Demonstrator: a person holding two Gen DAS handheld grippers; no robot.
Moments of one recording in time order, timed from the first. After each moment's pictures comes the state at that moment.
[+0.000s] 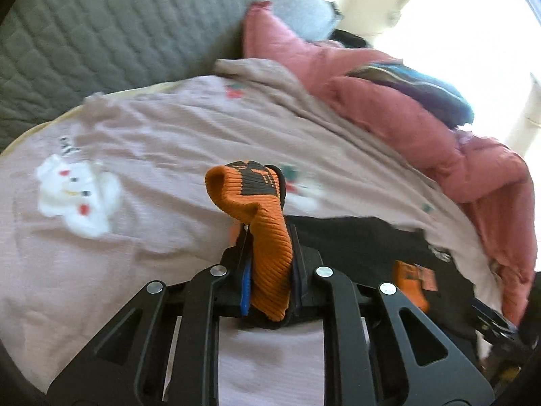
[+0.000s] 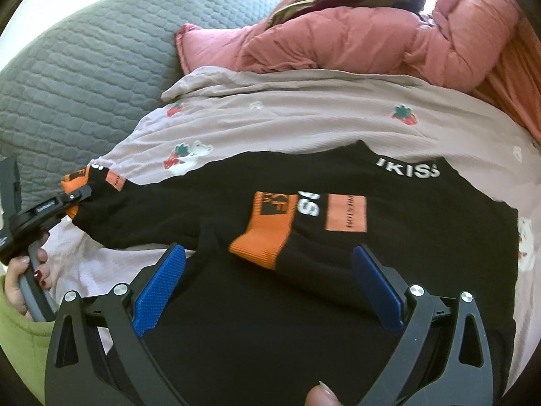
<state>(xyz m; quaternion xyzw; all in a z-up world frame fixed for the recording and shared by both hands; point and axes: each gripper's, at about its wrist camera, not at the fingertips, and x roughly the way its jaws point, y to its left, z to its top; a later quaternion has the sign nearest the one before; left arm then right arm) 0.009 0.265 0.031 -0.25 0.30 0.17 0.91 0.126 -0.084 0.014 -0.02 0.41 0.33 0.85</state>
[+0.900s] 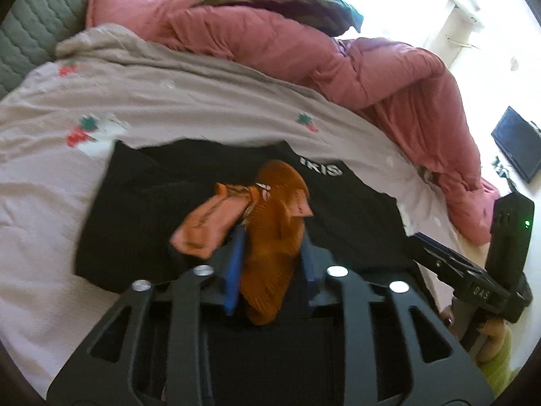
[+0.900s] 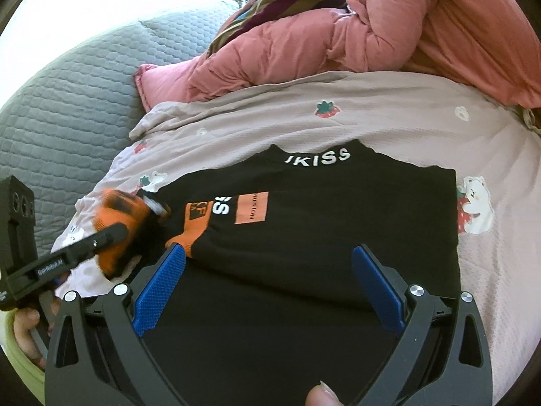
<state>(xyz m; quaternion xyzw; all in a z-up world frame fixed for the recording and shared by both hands) 0.080 0.088 0.016 -0.19 0.38 -0.05 0.90 0.138 -0.193 0.016 0.05 0.41 0.28 0.87</state>
